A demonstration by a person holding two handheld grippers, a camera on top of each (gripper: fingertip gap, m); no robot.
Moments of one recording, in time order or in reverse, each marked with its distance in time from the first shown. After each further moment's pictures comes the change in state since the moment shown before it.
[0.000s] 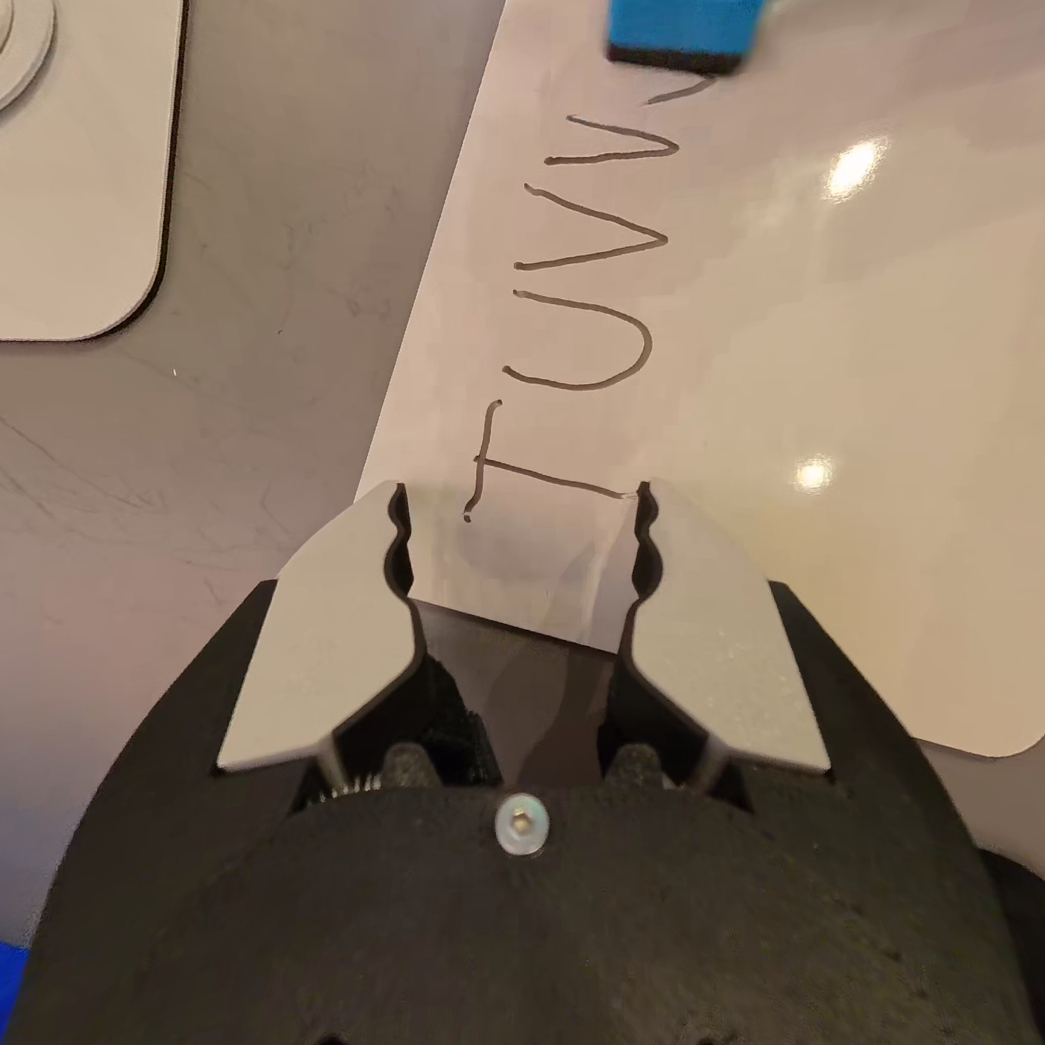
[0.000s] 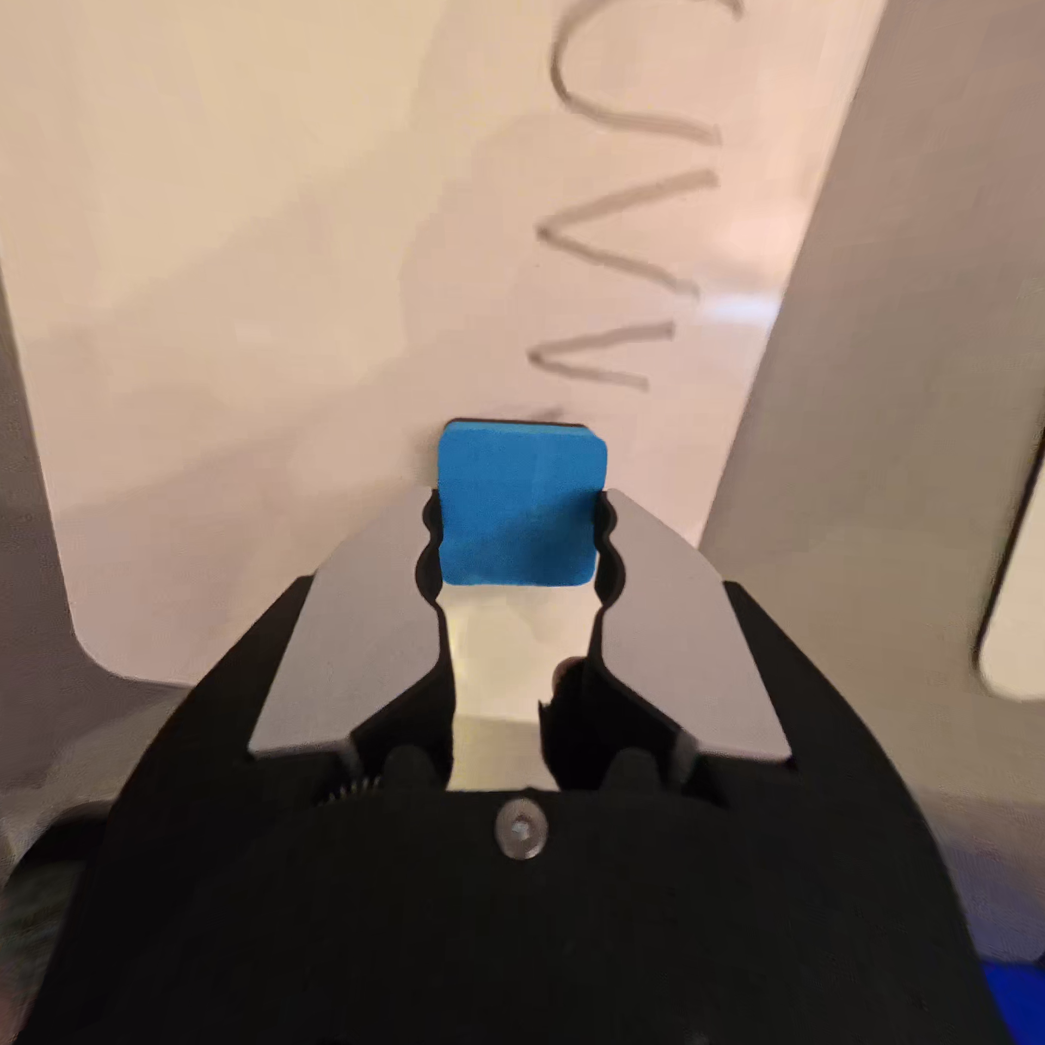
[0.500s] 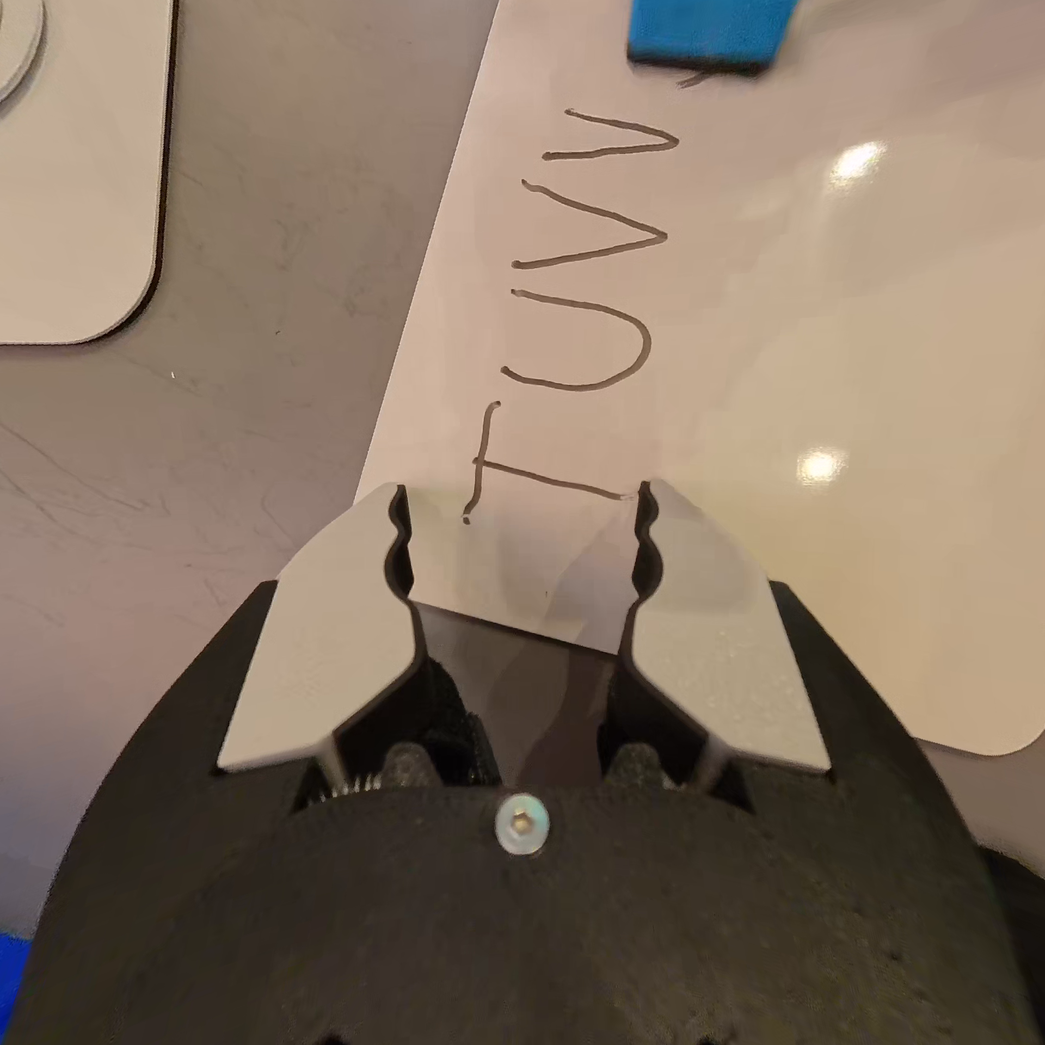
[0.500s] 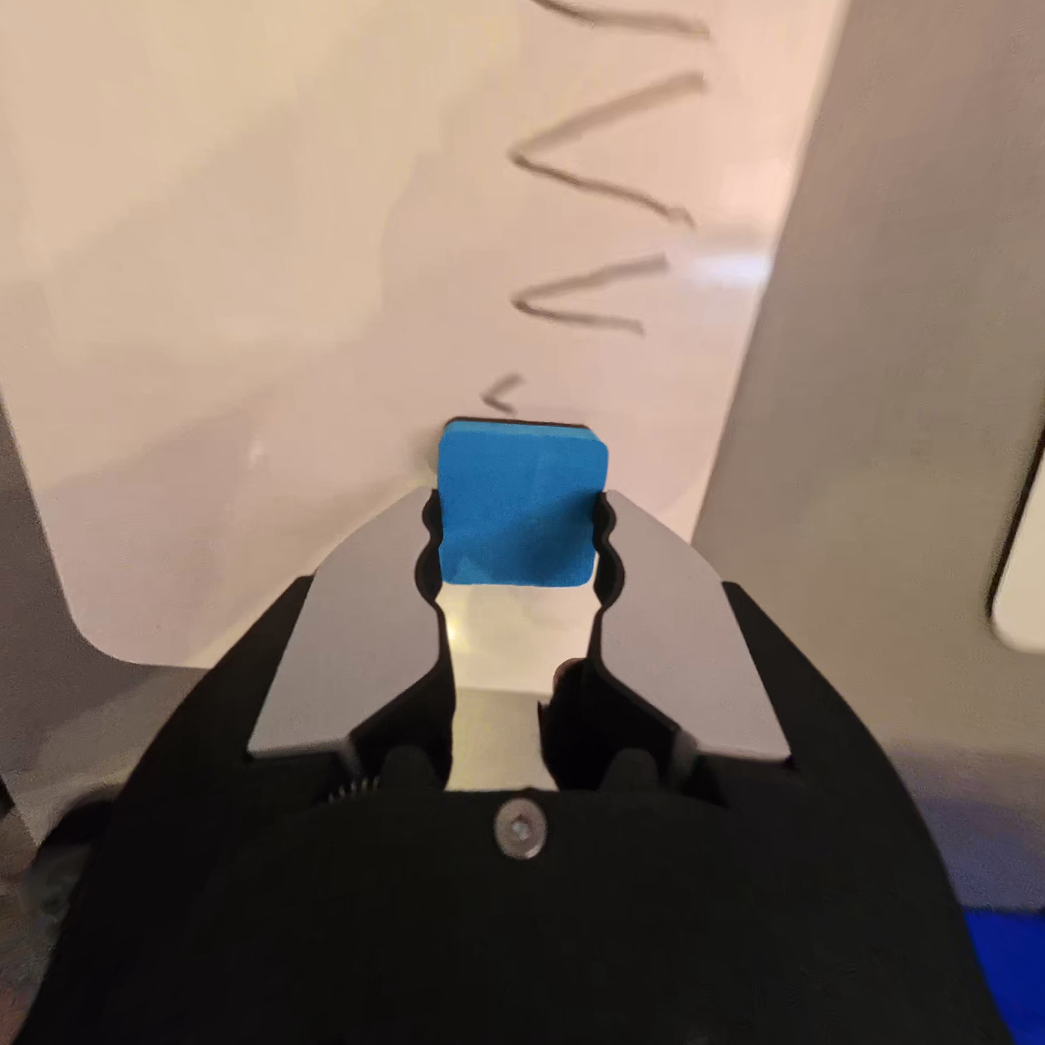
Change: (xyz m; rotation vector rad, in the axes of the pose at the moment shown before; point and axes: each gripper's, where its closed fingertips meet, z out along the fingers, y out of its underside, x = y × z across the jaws) left arm 0.000 0.000 0.000 -0.018 -0.002 0.007; right arm 0.001 0.012 -0.002 -0.043 0.016 0.036
